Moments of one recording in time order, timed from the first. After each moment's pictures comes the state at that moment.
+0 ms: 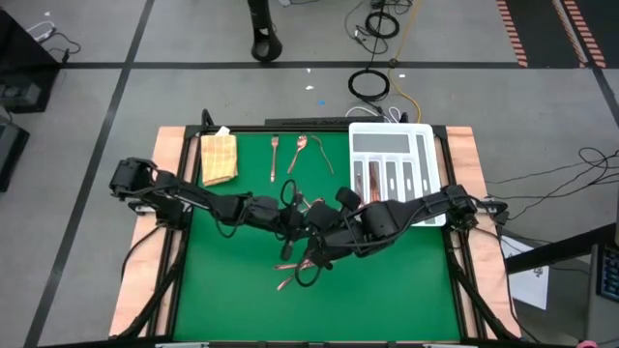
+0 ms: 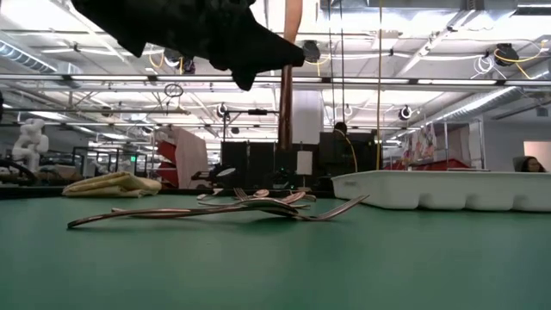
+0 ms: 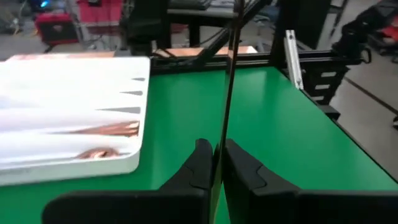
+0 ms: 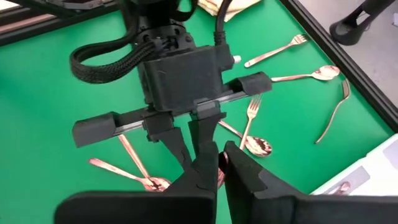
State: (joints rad) left arm -0.14 1.59 0.79 0.52 0.06 0.00; right arm 0.37 2.04 2.33 -1.39 0.56 0.77
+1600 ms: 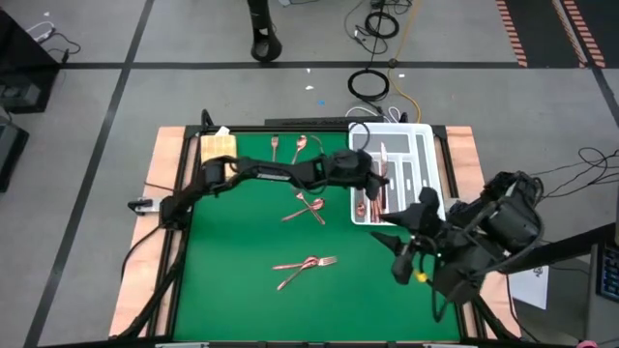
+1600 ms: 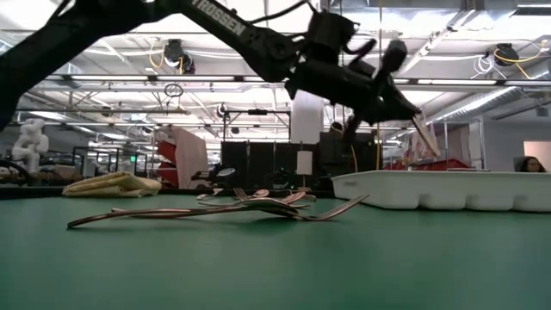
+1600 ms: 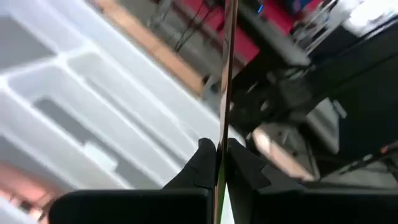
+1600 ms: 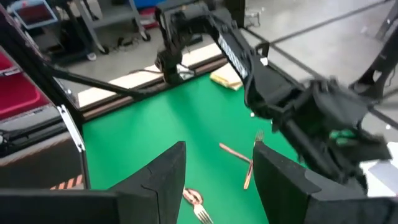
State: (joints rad) left arm 0.16 2.32 1.80 0.25 0.13 -0.65; right arm 0.75 1.70 2.28 -1.54 0.93 1.03
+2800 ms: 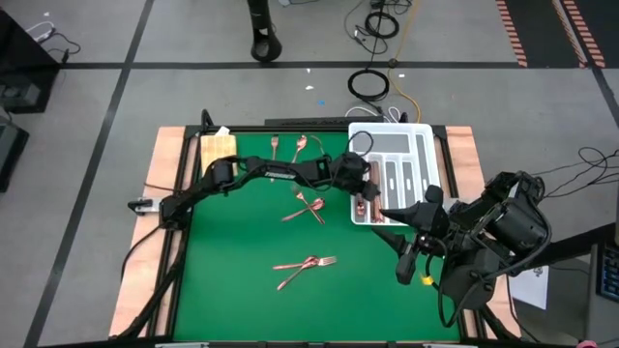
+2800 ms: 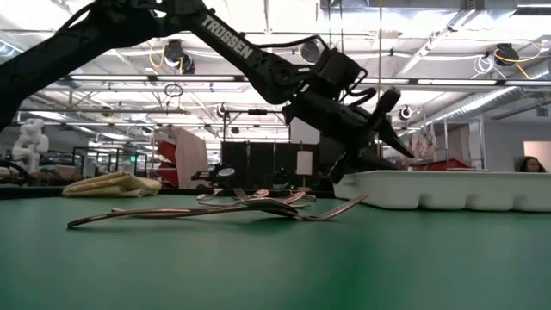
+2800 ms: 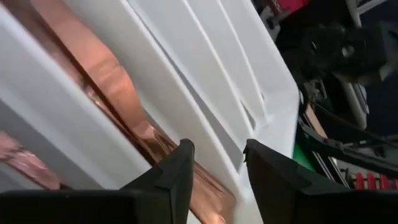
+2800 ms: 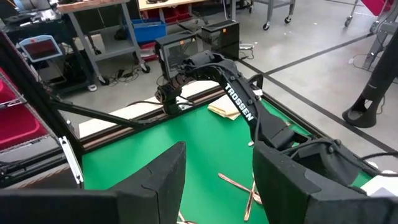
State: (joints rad) left arm 0.20 2.41 1.84 0.06 0.26 -0.81; right arm 0.79 1.70 2.28 -1.46 1.07 0.98
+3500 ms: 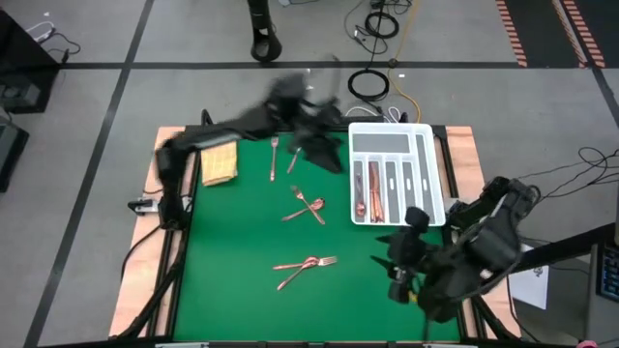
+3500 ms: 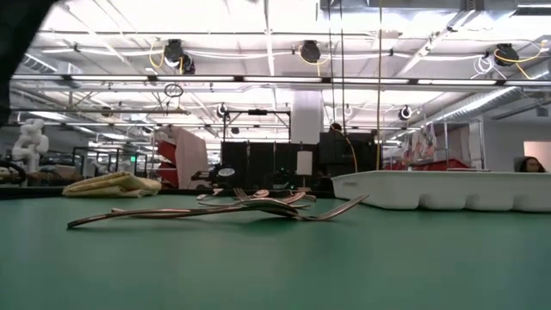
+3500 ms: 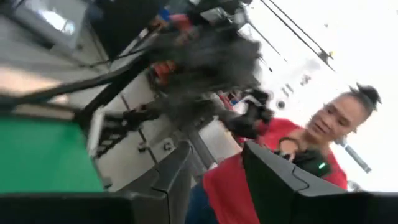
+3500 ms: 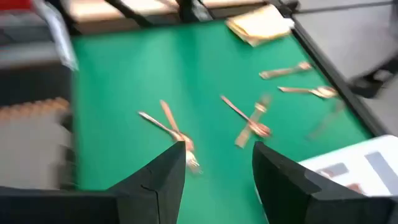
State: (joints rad) left arm 0.33 1.91 1.94 0.03 1.32 -0.87; right arm 0.77 1.72 2.13 -1.55 0.76 0.92
